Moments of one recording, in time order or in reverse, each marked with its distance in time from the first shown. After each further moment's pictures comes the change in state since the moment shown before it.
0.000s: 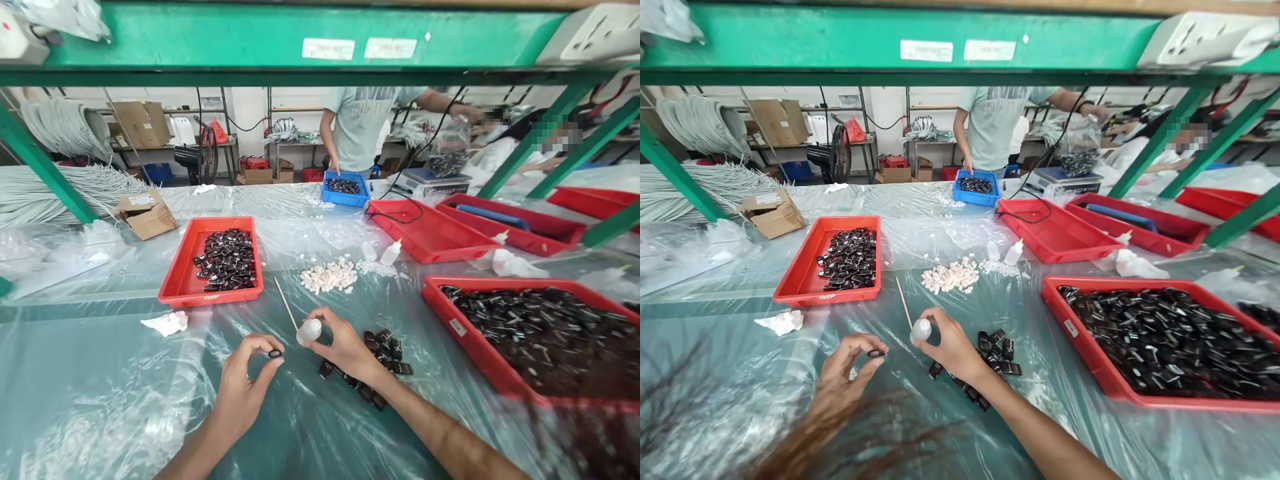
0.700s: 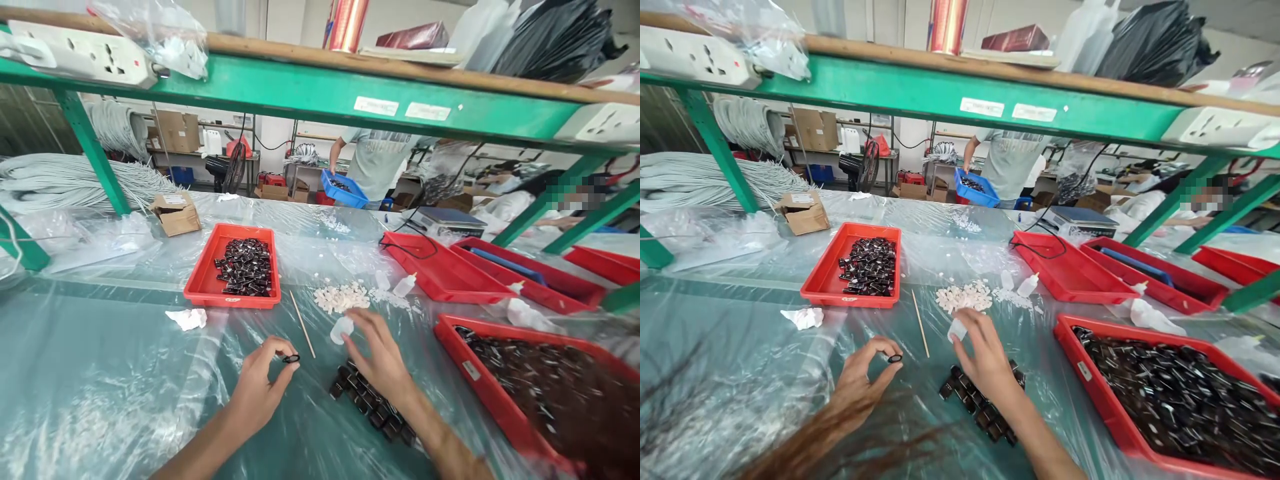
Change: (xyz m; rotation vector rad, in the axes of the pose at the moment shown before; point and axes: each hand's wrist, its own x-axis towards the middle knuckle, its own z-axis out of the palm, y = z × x) left_hand 0.003 -0.001 -0.004 0.055 -0.015 -0.008; right_hand -0.001 0.003 -0.021 -0.469 0.174 -0.185
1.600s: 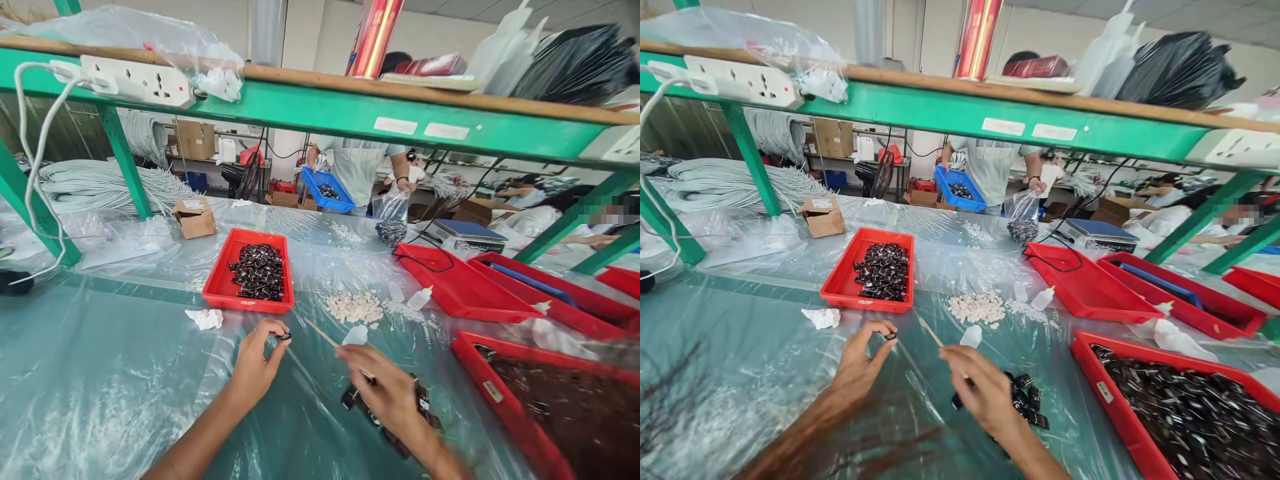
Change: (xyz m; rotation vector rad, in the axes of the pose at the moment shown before) left_hand 0.022 -0.013 -0.031 0.035 0.204 0.097; right_hand 0.014 -0.060 -0.016 0.183 0.130 -0.340
